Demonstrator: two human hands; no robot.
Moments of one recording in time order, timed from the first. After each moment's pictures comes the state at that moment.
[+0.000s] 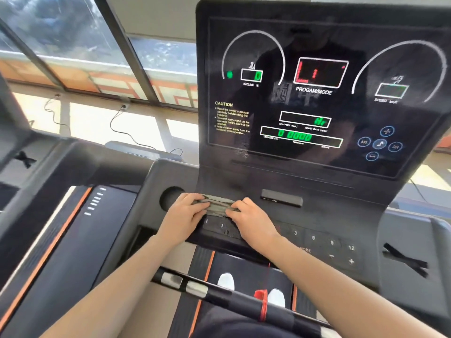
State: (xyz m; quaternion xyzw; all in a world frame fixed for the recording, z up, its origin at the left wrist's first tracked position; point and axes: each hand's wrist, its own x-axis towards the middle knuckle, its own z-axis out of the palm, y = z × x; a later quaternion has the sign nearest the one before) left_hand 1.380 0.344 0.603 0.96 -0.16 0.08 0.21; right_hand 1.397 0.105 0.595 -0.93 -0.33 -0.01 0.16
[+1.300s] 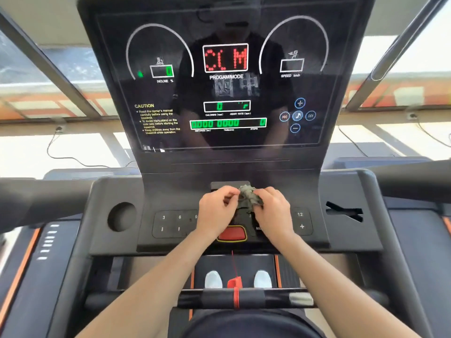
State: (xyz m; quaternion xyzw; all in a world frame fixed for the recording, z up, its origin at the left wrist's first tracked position) left_hand 1.394 0.146 0.623 0.89 -0.08 -0.02 0.44; right_hand 1.357 -0.017 0.617 -0.95 0.06 -0.09 0.28
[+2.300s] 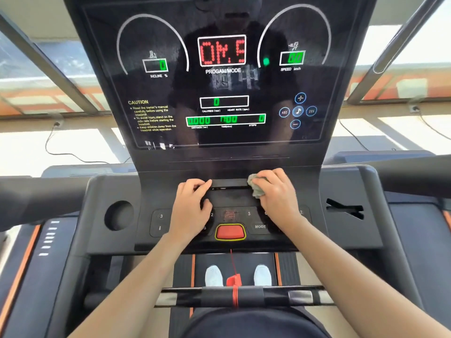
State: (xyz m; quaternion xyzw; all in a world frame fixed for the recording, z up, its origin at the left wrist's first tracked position) left_hand 1.401 0.201 0.613 0.95 -0.13 0.03 0.28; right_hand 1.389 -0.048 0.608 -0.95 -0.09 -0.19 0.21
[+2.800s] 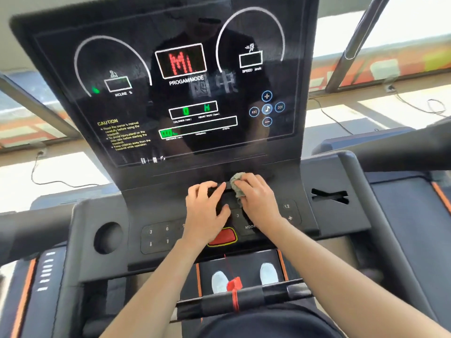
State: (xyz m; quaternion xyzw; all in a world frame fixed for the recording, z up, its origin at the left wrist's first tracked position) left_hand 1.396 0.146 0.618 0.95 -0.21 0.00 0.22; right_hand 1.375 -0.029 0.614 -0.95 -0.03 -0.15 0.26
